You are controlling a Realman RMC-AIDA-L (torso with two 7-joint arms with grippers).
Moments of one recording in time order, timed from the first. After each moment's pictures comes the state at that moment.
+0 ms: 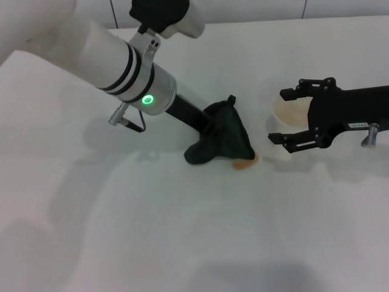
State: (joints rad) left arm -0.96 -2.09 1.53 0.67 2.19 1.08 -2.40; right arm 0.35 2.01 -1.30 -1.24 -1.89 -1.26 1.54
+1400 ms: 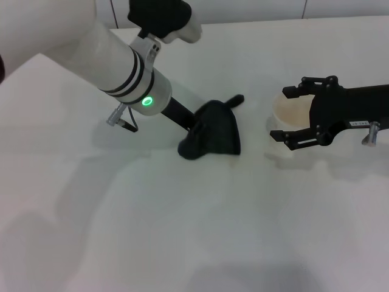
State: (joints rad) left arm -1.00 -2.08 1.62 0.61 2.28 0.97 -2.56; right arm 0.35 2.01 -1.30 -1.23 -1.89 -1.24 1.53
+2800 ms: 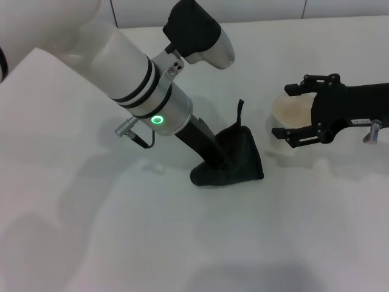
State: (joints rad) left arm -1.00 -2.09 1.63 0.68 2.13 1.20 -2.27; right arm 0.34 2.01 -1.29 -1.23 -1.89 -1.23 1.53
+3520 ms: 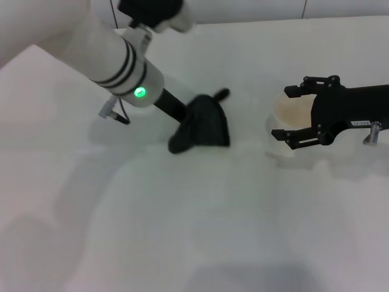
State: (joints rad) left arm -0.99 -2.08 1.56 0.66 2.37 1.02 -2.62; right arm 0.34 2.01 -1.29 -1.23 -1.89 -1.23 1.54
